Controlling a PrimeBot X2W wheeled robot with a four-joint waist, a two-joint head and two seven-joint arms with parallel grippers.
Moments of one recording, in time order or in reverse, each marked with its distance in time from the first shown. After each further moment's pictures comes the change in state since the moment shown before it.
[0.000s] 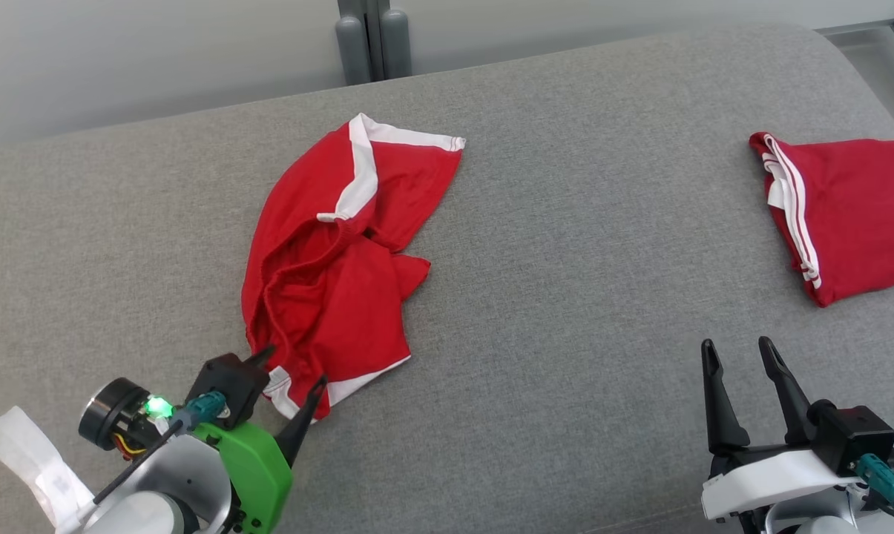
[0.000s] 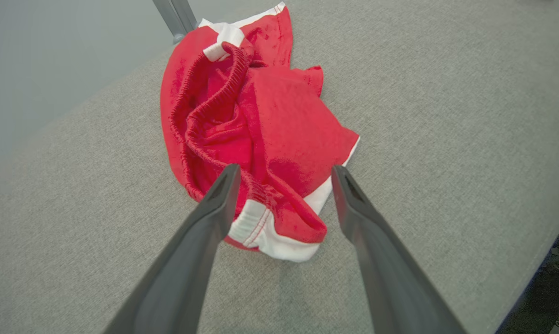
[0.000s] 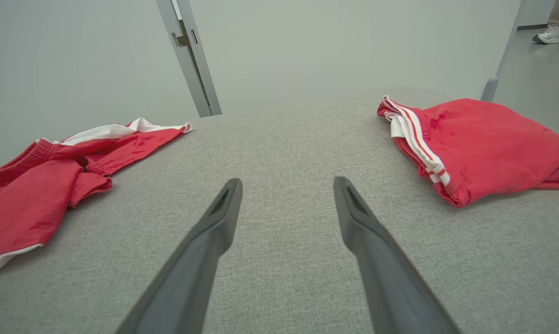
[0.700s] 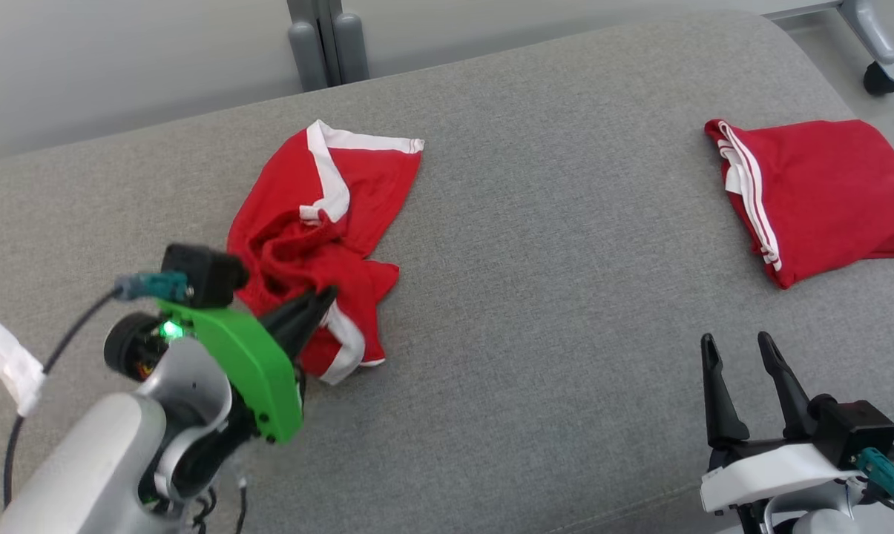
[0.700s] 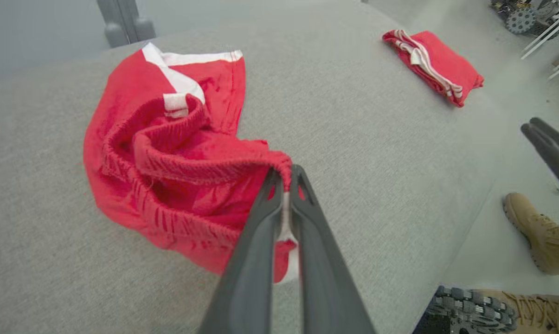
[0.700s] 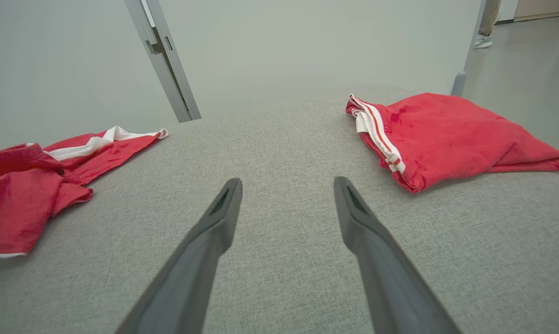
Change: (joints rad) left arm -0.131 -0.103 0.112 0.009 -0.344 -0.058 0.183; right arm -0.012 0.001 -0.002 0.012 0.020 0.000 0.000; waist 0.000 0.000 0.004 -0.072
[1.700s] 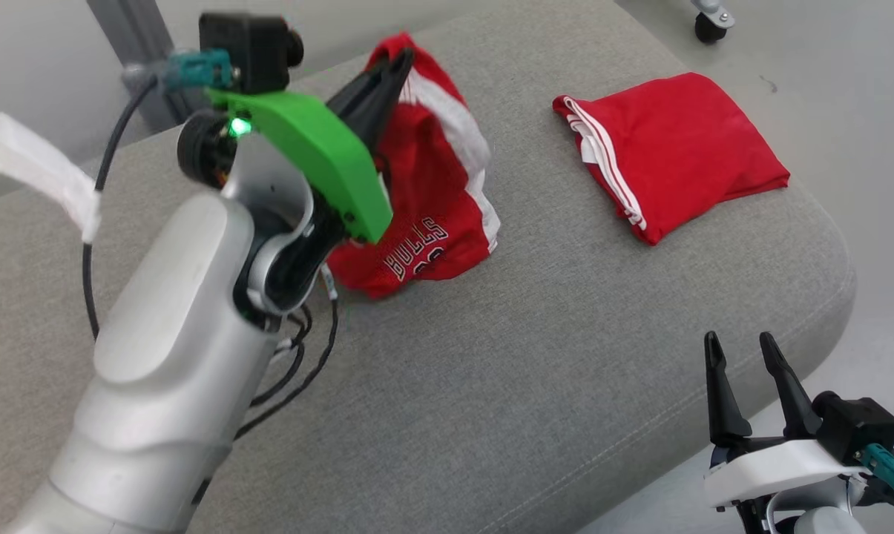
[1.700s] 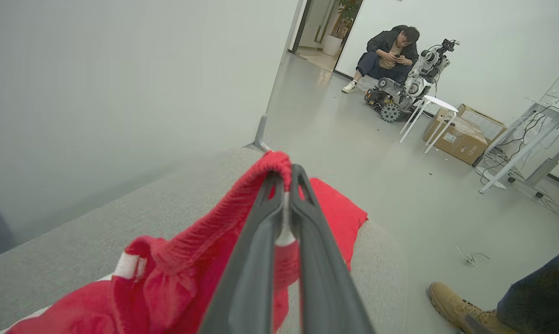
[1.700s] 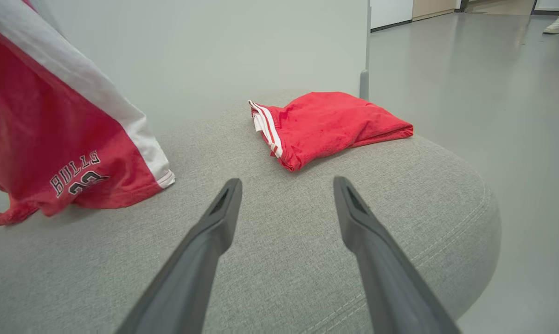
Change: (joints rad) left arm -0.476 -0.339 0.019 0.360 -0.002 -0.024 -0.162; right arm -0.024 -0.001 0.001 0.032 0.047 0.000 0.000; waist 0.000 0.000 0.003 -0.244
